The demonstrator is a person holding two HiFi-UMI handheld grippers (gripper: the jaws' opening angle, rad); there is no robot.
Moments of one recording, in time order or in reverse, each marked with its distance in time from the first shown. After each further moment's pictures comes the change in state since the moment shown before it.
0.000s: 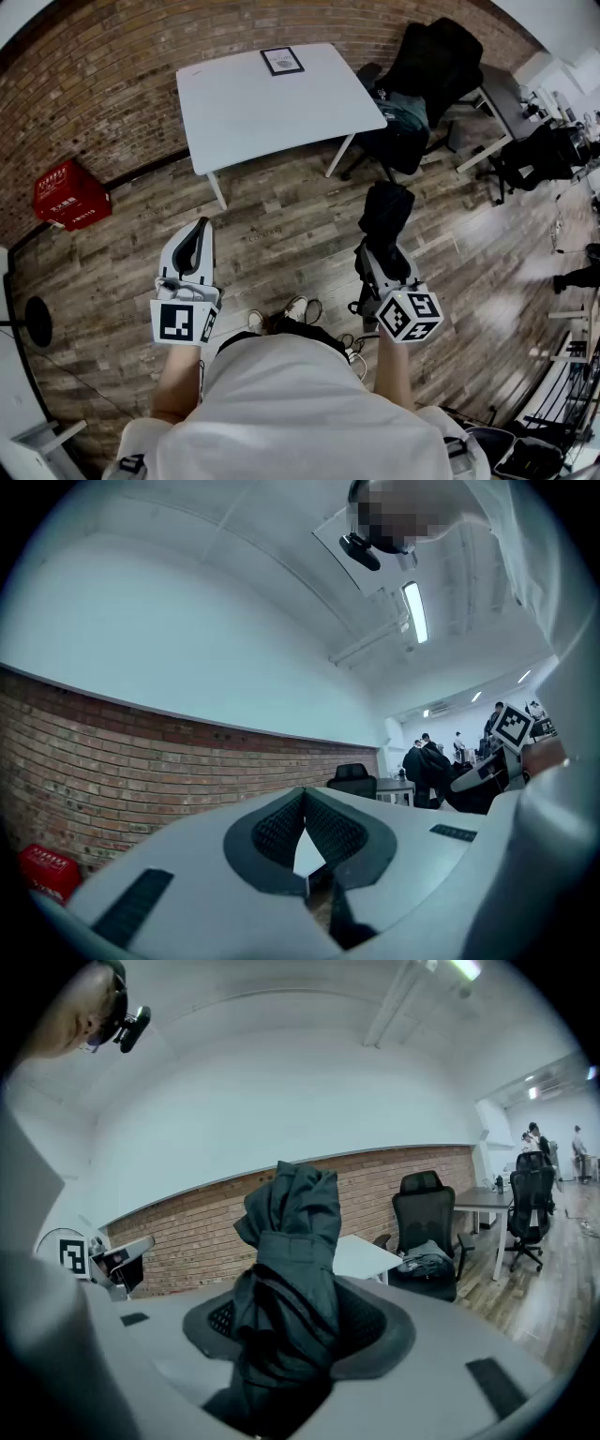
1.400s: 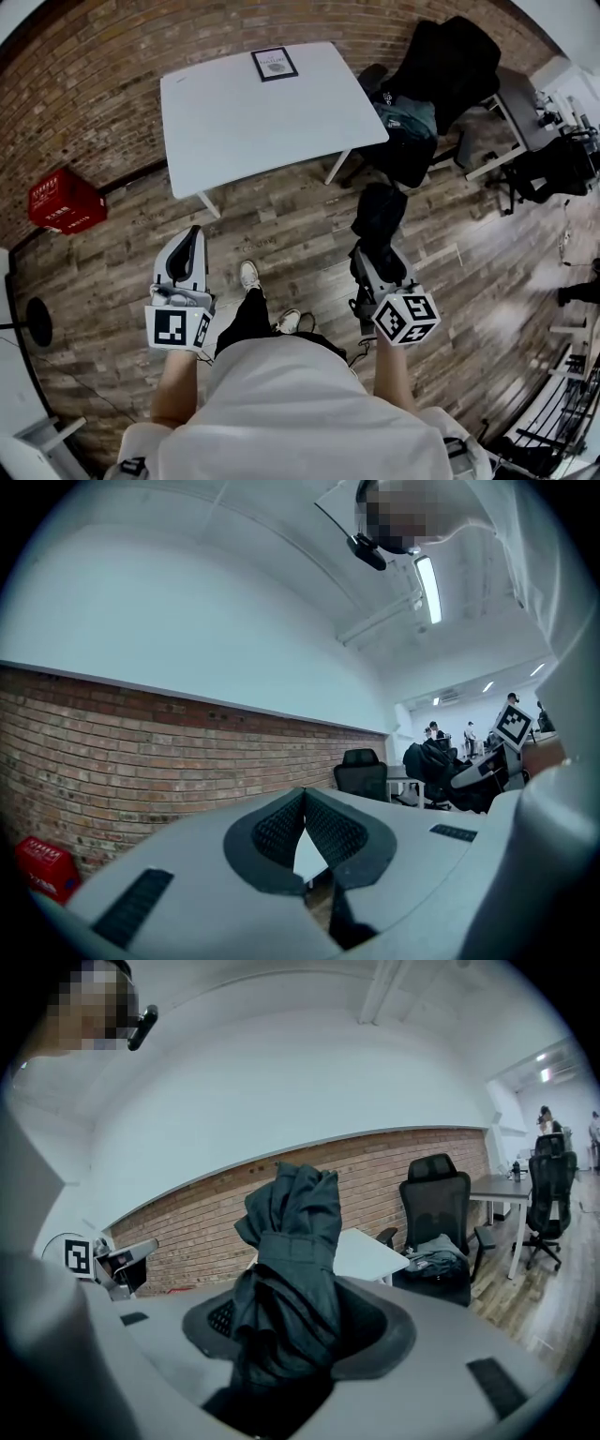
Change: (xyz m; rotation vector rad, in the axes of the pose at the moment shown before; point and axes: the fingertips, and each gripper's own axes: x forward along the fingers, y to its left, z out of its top) left arm 0.114 -0.006 -0.043 -0.014 0.094 0.046; right arm 0.100 -0.085 0.016 0.012 0.065 0.065
